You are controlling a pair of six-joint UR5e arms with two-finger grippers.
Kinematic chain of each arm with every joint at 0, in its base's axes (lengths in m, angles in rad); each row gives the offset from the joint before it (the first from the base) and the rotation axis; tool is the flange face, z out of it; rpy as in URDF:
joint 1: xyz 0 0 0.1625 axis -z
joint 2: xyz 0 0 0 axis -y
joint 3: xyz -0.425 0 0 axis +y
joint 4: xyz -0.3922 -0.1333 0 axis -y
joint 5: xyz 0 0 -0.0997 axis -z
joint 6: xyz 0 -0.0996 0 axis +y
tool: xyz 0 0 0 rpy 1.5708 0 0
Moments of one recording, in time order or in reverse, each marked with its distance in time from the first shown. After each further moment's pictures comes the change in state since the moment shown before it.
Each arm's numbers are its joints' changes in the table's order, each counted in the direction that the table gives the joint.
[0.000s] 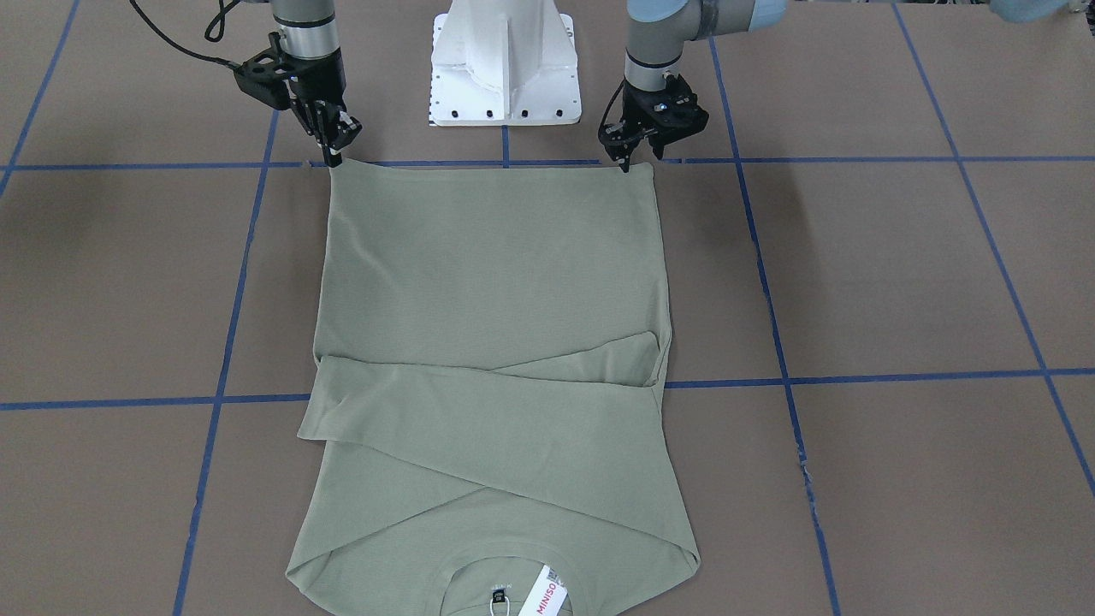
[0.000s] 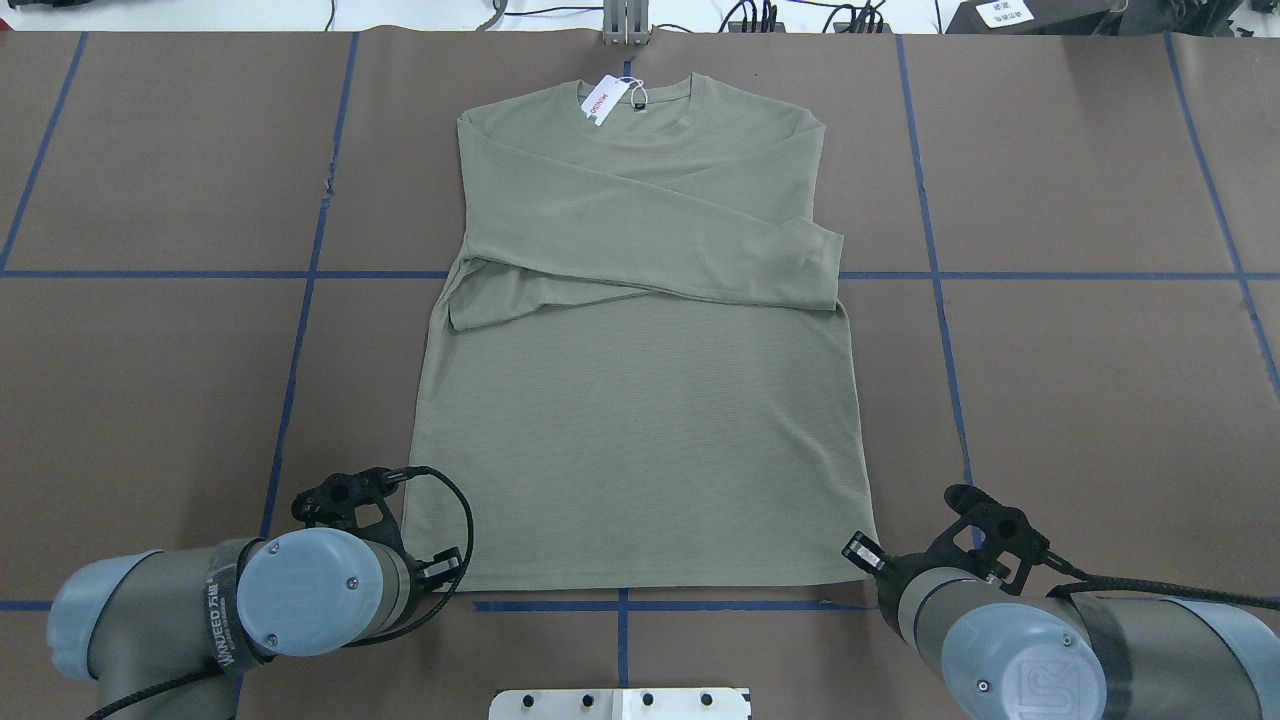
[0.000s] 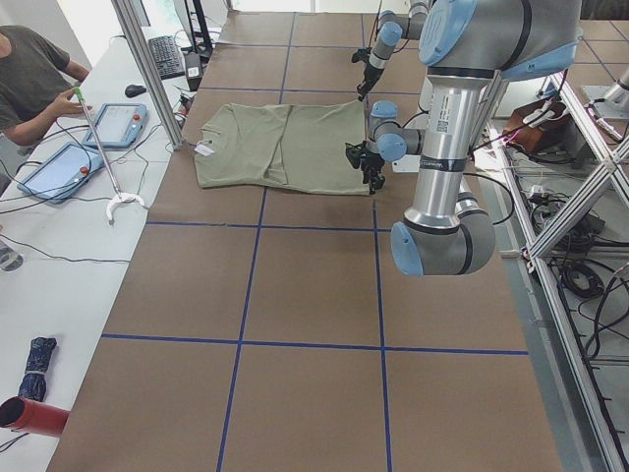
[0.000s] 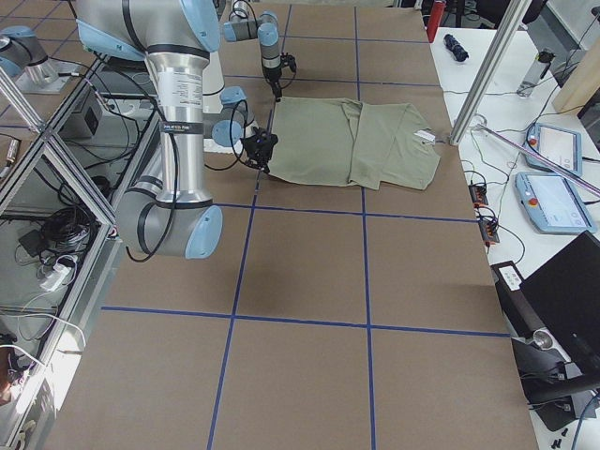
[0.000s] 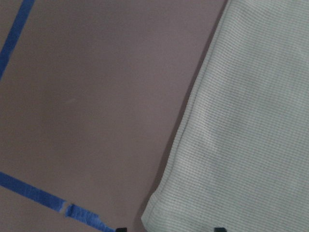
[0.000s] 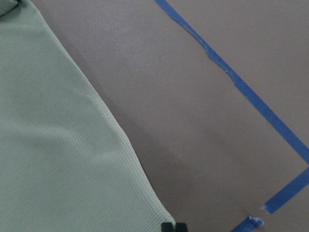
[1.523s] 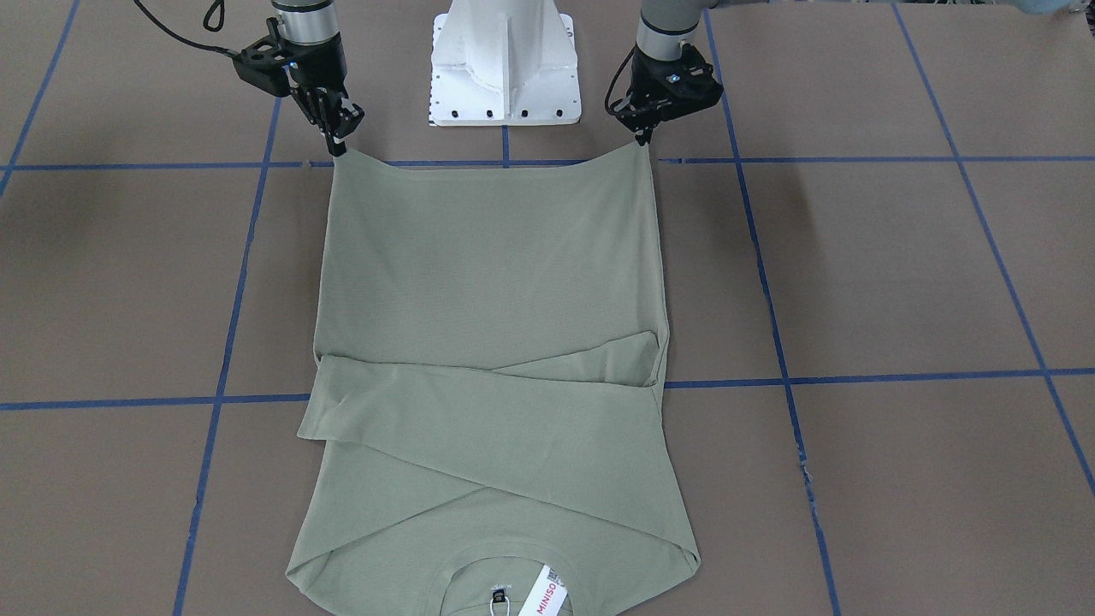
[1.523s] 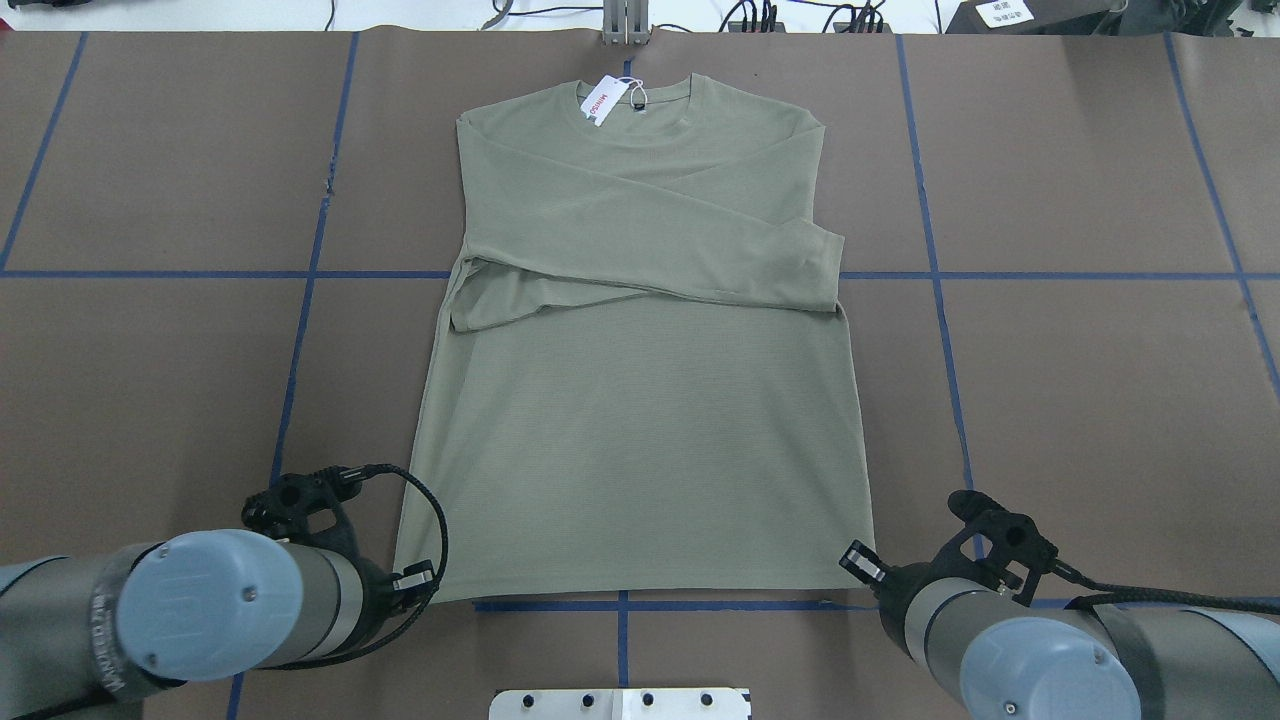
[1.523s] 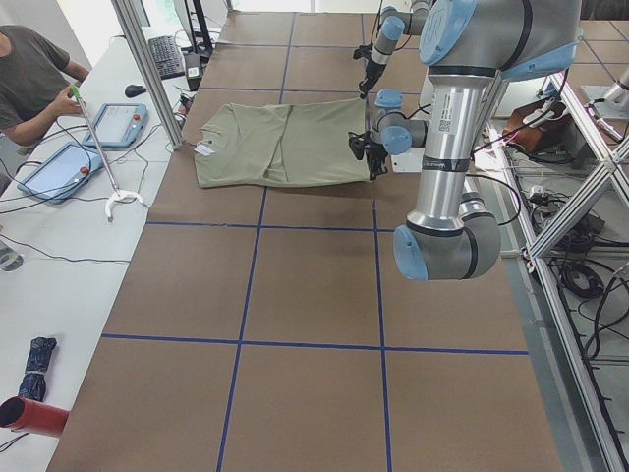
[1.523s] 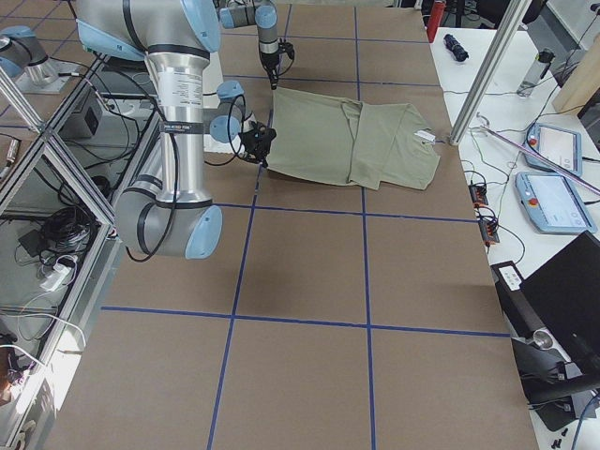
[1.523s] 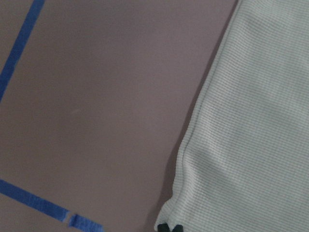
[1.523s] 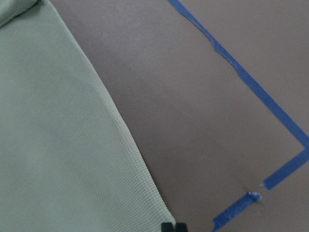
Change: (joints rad) left arm -0.003 0.073 0.203 0.014 -0.050 0.032; right arm 0.029 -0.007 -0.077 -0.024 0.000 0.000
